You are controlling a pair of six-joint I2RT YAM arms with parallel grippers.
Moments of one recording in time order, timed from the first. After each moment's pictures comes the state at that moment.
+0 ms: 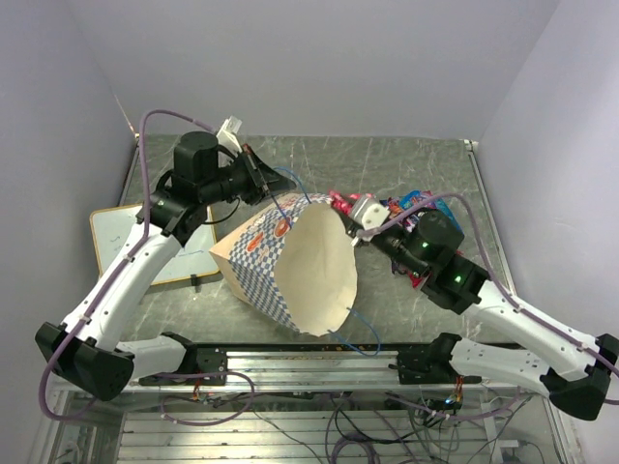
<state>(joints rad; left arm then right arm) -0.45 1.21 1.31 -0.42 0.45 -0.94 0.92 0.92 0.88 0.07 0.00 -0.58</state>
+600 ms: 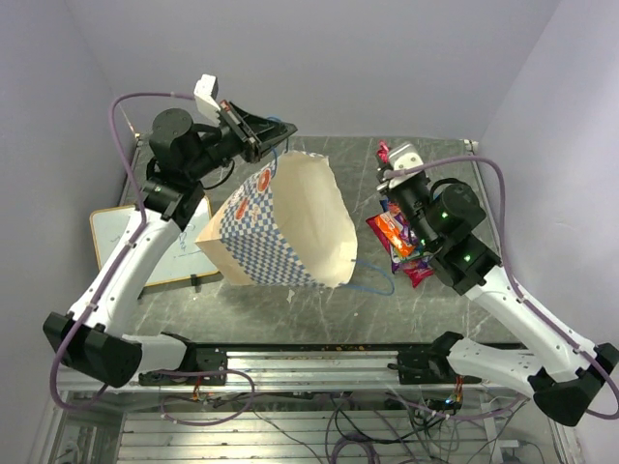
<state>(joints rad) -0.38 1.26 1.40 -0.01 0.52 -1.31 0.73 0.99 1.05 0.12 0.27 -0.58</state>
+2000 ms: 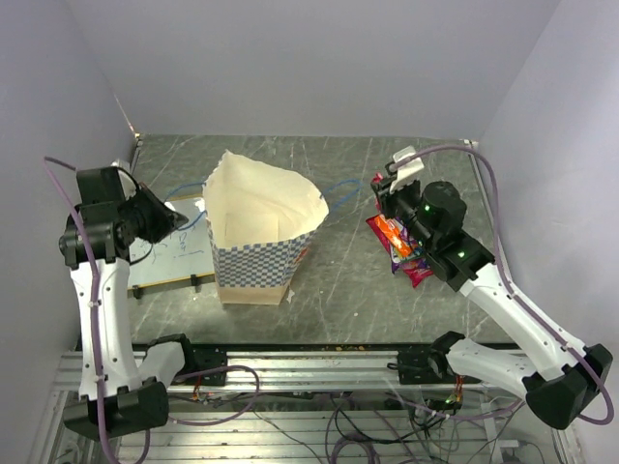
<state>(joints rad) 0.21 1.01 1.30 -1.01 0.39 -0.63 0.59 1.00 0.99 -0.05 0.18 -0.23</state>
